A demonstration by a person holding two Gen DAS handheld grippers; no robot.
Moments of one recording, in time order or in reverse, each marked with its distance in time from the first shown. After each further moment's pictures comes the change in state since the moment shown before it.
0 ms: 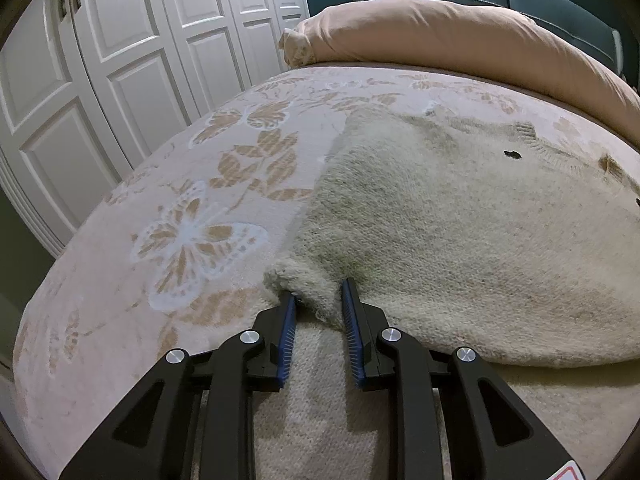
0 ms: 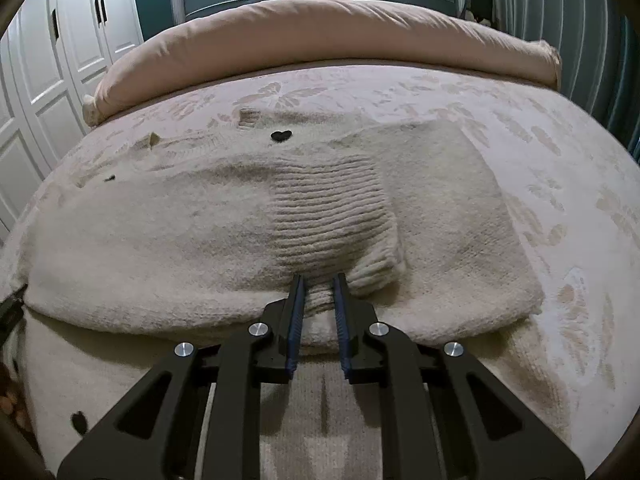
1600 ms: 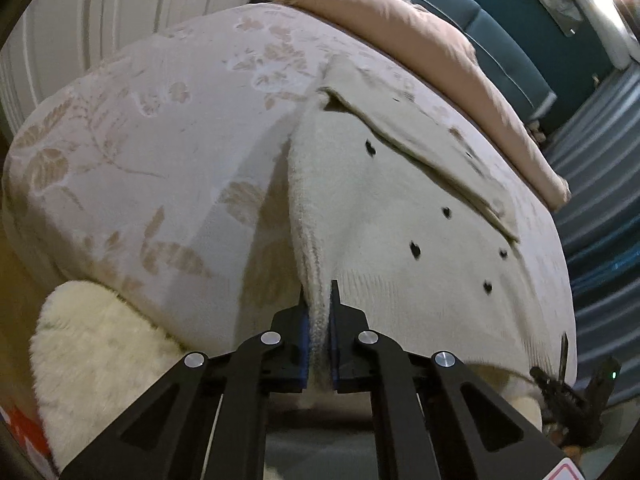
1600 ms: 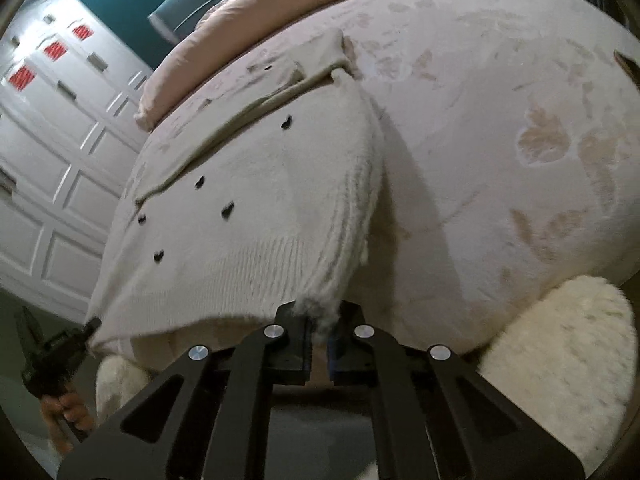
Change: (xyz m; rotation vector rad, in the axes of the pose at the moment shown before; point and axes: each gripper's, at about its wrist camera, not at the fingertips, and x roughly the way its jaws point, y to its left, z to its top) left arm -0.209 0.140 -0.145 -0.205 0.255 -0.564; right arm -0.246 -0.099 -0.179 0.267 0.209 0.247
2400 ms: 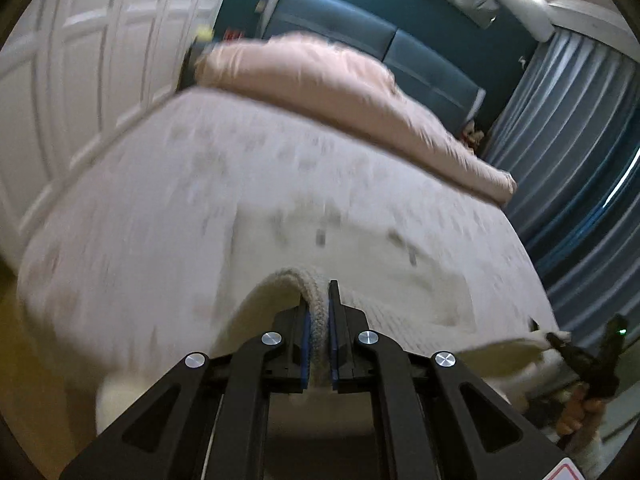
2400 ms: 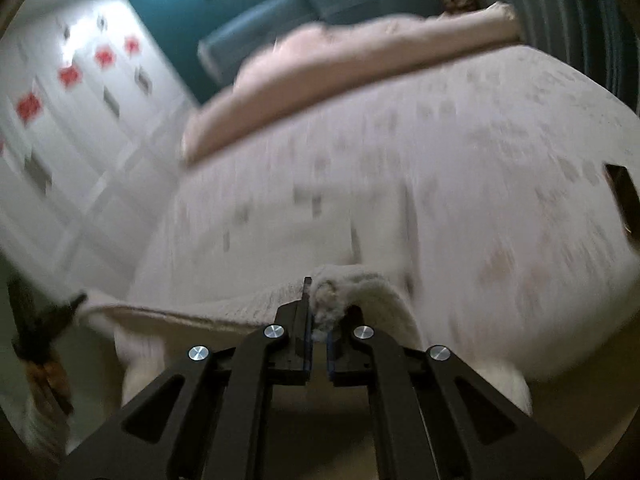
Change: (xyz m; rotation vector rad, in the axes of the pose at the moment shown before) left arm -0.076 -0.089 0.080 0.224 -0.189 -0.116; right arm -0.103 0.013 0.101 -0.074 -0.230 0.087
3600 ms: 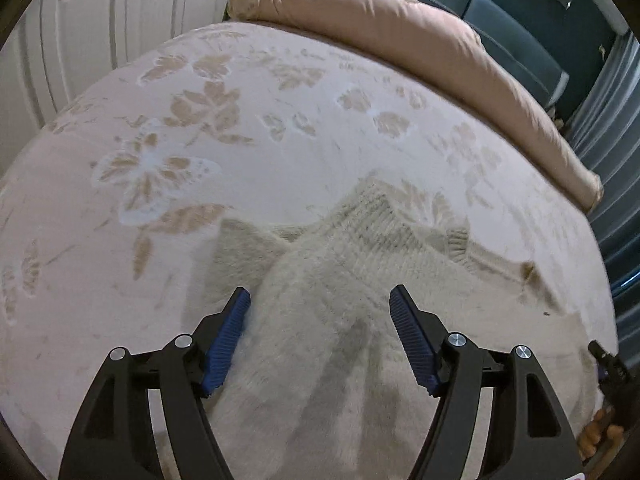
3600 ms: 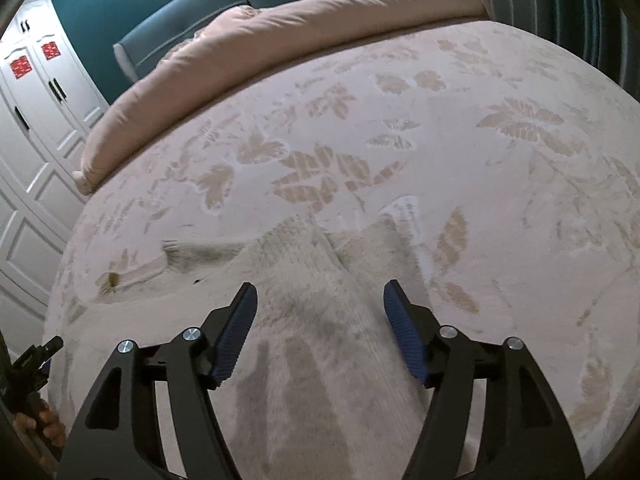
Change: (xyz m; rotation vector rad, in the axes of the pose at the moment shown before) left arm 0.259 0.064 0.020 -0.099 0.162 0.212; right arm 0.239 -0.051 0.039 0.050 0.047 -0.271
